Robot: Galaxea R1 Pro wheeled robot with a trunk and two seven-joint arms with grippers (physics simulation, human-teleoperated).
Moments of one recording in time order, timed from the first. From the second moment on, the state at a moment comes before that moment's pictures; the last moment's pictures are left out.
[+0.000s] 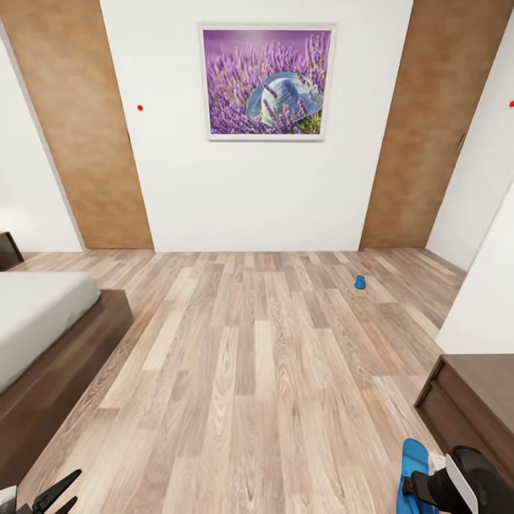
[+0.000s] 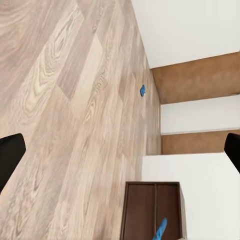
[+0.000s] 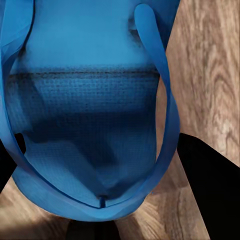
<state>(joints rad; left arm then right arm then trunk) 0.01 0.27 0.67 -0.85 0.60 0.70 -1.09 -0.44 -0.31 -0.18 -0.57 -0.12 0.87 0.15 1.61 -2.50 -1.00</state>
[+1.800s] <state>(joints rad) 0.01 0.27 0.67 -0.85 0.60 0.70 -1.06 -0.44 -0.31 -0.18 -0.57 -0.13 0.87 0.15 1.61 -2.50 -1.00</state>
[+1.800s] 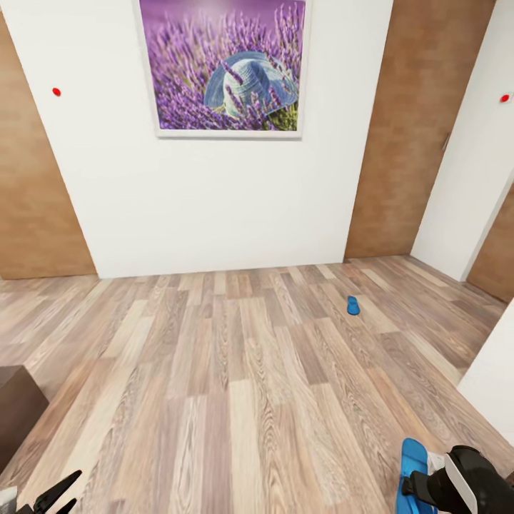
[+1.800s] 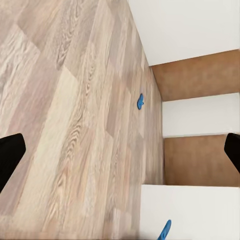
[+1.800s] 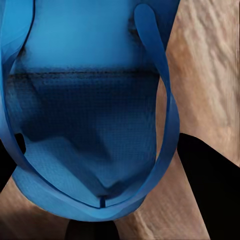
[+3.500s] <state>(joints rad) 0.01 0.27 0.67 -0.85 0.60 0.70 -1.06 -0.44 -0.29 -0.18 -0.57 -0.13 0.87 0.15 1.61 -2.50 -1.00</state>
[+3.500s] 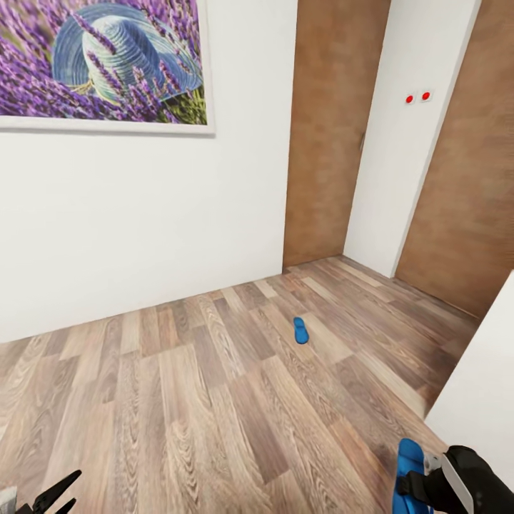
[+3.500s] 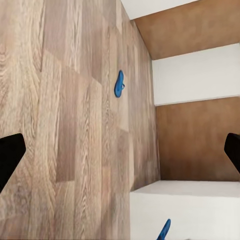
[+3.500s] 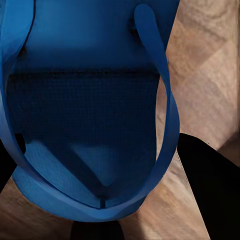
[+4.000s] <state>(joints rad) 0.01 0.27 0.67 -0.85 0.60 0.70 -1.06 -0.44 -0.29 -0.18 -0.57 -0.13 0.87 0.14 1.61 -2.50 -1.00</state>
